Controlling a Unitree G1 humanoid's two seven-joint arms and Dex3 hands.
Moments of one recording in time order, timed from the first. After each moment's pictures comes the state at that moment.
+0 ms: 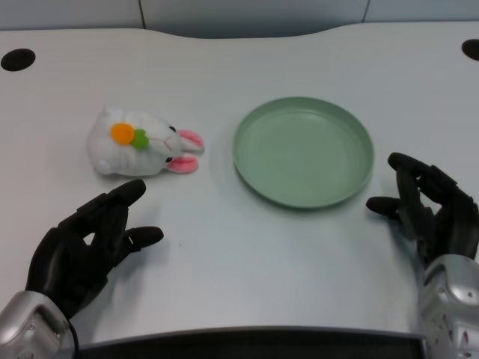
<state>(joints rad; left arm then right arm) -0.01 0.16 0.21 0.12 -0.40 0.30 -0.38 -0.26 -0.06 -0.25 0.55 0.15 -0.09 -0.10</state>
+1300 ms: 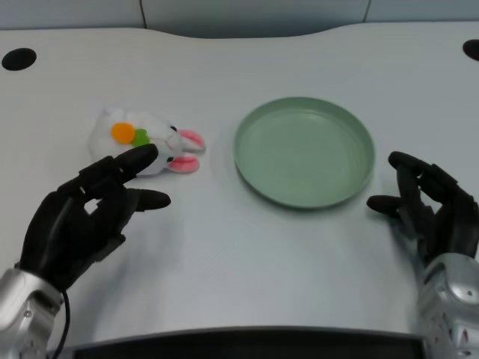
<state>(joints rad) -0.05 0.20 0.16 0.07 -0.31 -0.01 -0.51 -0.27 -0.06 -0.25 0.56 0.15 -0.09 -0.11</state>
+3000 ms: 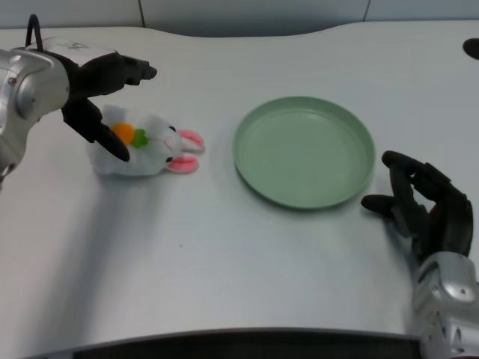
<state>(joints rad) -0.85 0.66 -0.41 0.46 0.77 -0.06 -0.63 -0.28 -0.05 -0.25 0.58 0.13 -0.11 -0.11</state>
